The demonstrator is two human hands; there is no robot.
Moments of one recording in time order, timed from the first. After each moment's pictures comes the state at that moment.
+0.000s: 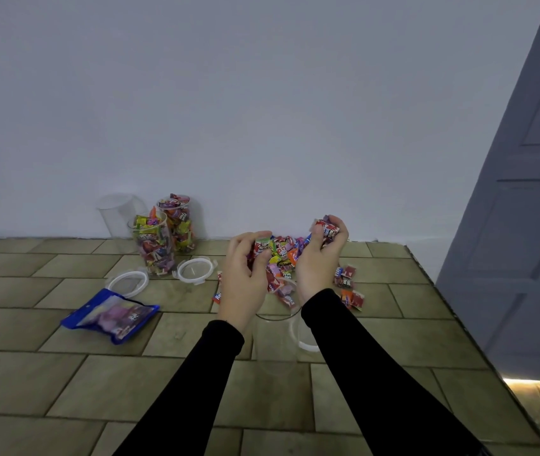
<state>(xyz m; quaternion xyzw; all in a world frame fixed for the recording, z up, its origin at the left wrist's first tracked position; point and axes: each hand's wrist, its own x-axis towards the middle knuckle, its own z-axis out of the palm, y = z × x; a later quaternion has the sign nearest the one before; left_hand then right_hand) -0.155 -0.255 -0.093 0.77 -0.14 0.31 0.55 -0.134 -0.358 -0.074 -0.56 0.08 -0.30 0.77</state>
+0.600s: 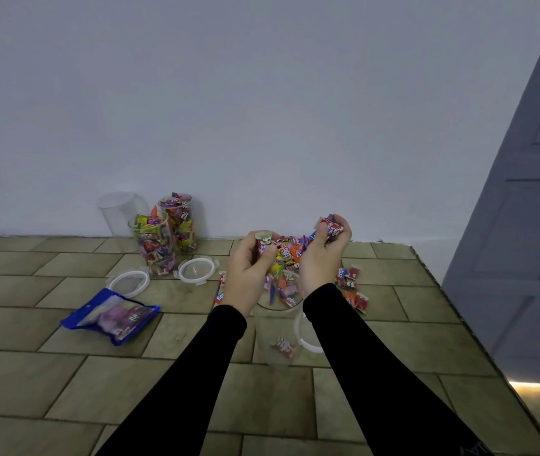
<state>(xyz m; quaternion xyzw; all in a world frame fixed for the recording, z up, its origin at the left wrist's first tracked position) -0.128 -0.255 -0.102 0.68 -0.19 0.18 0.69 -0.115 -0.360 -0.078 -0.53 0.11 -0.29 0.79</state>
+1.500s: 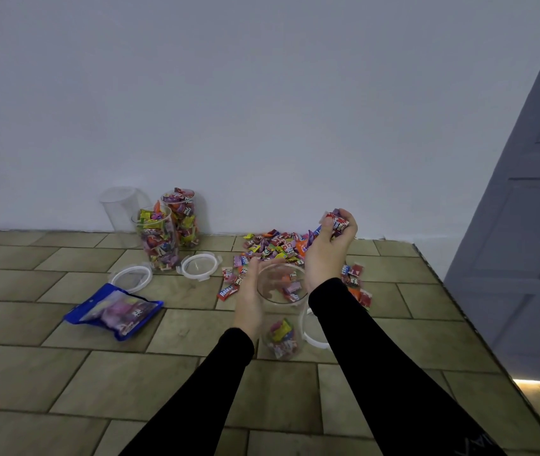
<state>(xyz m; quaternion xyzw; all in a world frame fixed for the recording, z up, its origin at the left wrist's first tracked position) -0.142 -0.257 -0.137 0.60 -0.04 0.04 0.80 -0.109 -0.357 -0.081 -0.53 0.09 -0.29 0.79</state>
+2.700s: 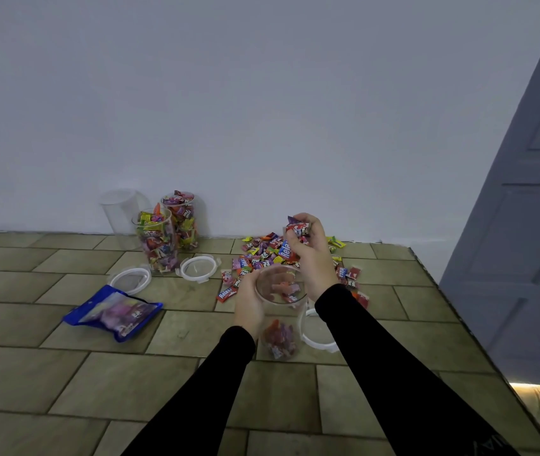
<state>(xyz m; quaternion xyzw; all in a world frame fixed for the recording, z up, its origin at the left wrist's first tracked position) -0.142 -0.261 -0.138 0.52 0.04 -0.03 0.86 -0.132 -0.361 -0.079 -0.62 -0.10 -0.13 0.76</state>
